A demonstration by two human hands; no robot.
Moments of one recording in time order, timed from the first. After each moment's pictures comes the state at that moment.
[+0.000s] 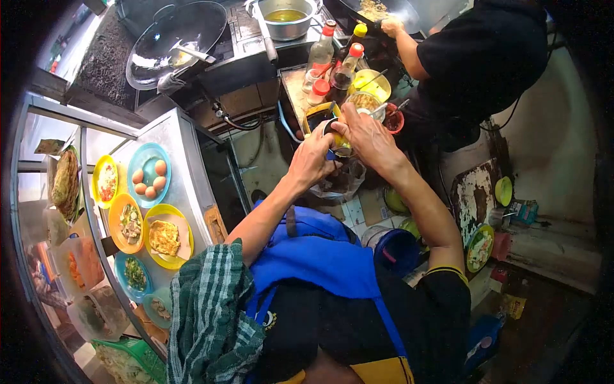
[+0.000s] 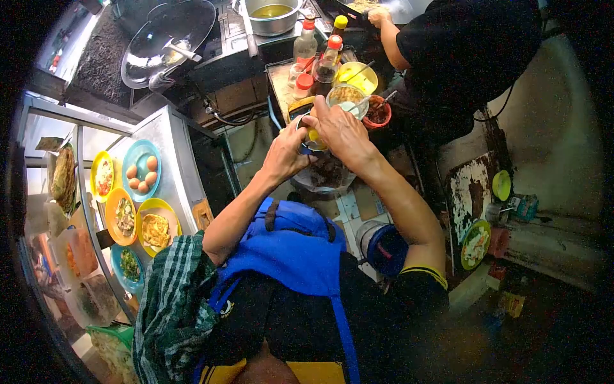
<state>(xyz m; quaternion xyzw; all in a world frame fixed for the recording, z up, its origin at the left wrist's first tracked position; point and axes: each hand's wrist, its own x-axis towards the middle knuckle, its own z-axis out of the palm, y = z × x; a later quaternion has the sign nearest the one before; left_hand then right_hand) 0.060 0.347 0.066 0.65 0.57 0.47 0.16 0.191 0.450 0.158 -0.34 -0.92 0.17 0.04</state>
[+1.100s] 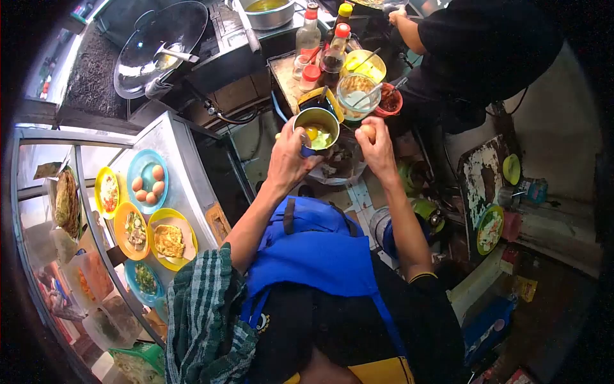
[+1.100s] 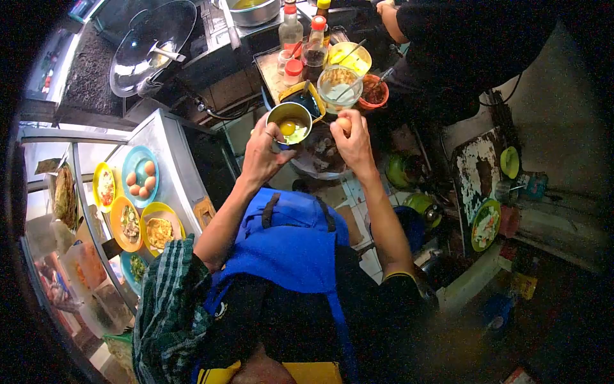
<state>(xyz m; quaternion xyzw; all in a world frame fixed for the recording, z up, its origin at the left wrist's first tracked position) 0.047 0.318 0.067 0.63 0.63 0.44 0.13 0.258 0.429 0.063 -0.46 -0.76 0.37 0.28</state>
